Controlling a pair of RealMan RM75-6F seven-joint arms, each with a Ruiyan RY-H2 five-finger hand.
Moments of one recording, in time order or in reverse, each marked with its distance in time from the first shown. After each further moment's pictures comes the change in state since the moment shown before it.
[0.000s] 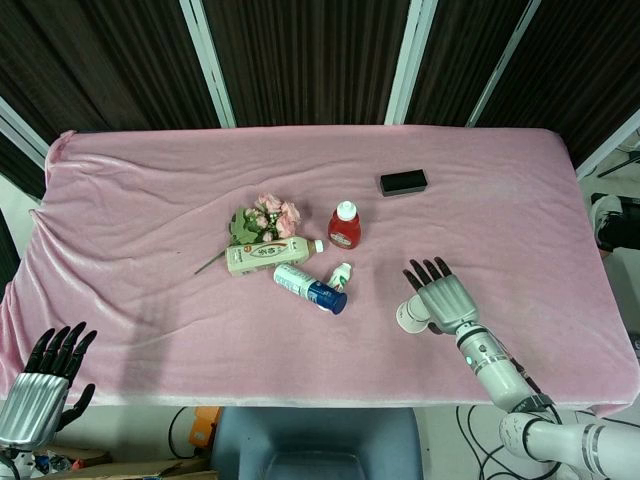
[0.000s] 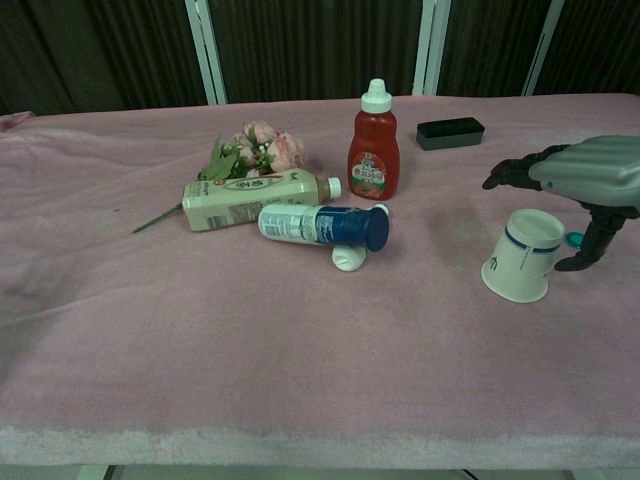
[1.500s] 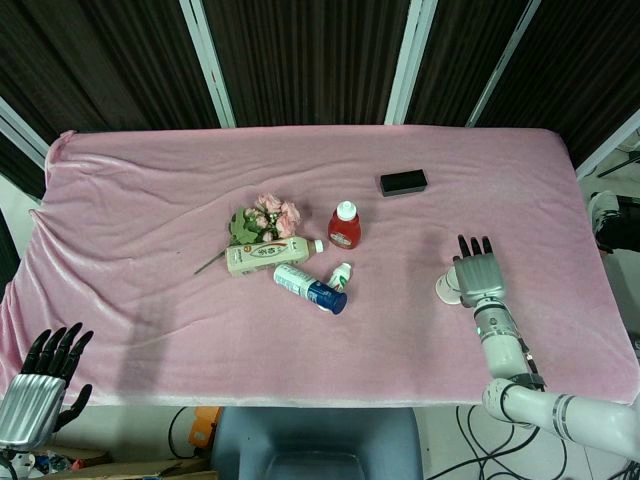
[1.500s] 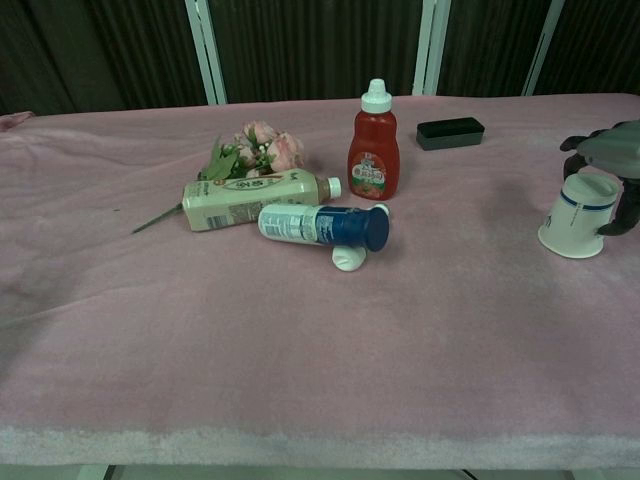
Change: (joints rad) left arm 0.006 0.000 -0.001 0.002 -0.011 0.000 -0.001; right arm 0.148 -0.071 -0.056 0.175 0.394 0.162 -0.132
